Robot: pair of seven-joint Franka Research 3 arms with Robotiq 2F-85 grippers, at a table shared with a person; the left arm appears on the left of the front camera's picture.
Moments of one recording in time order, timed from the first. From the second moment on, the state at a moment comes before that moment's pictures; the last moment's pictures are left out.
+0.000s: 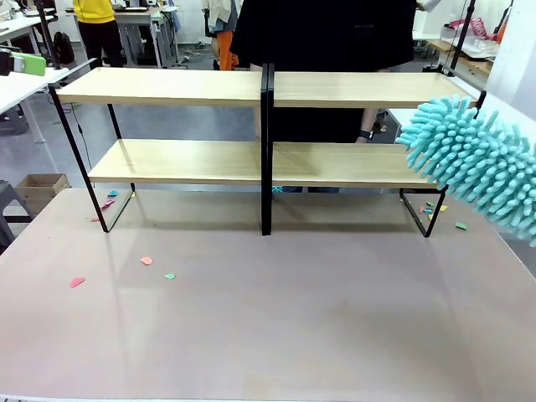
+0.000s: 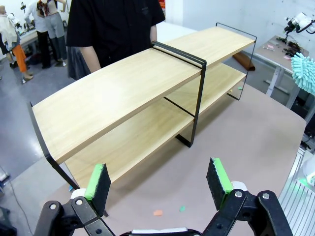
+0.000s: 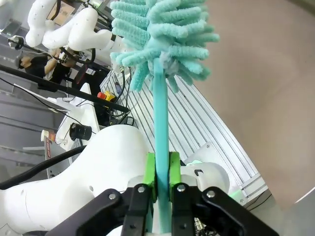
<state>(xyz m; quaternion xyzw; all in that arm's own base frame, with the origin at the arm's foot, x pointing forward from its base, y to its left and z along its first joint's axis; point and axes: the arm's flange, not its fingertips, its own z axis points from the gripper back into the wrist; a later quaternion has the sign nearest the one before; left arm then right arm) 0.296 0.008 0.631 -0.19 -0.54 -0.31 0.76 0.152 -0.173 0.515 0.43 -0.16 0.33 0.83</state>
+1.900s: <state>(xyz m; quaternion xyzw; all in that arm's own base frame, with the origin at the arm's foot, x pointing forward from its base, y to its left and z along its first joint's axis) 0.317 0.011 0.465 -0.45 -0.10 -0.17 0.87 0.284 -0.096 0.378 0.44 0.09 0.34 0.83</state>
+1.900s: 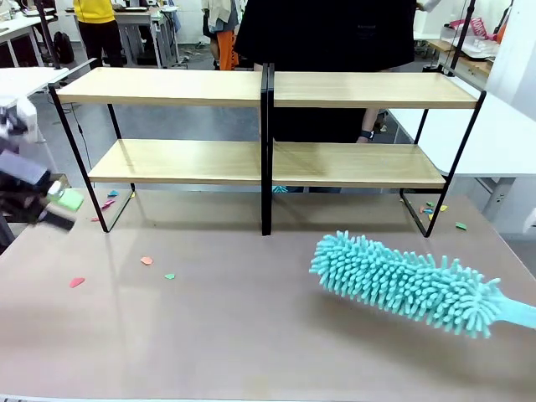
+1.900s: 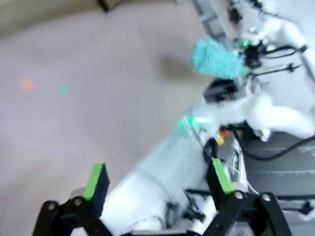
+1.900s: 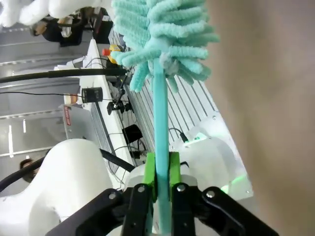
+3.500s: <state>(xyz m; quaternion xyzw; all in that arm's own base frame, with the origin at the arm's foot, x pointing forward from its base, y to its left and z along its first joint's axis) 0.333 0.071 0.392 -0.59 -0.07 0.04 0.81 0.367 -0.155 0.382 0.37 -0.08 0.15 0.91</state>
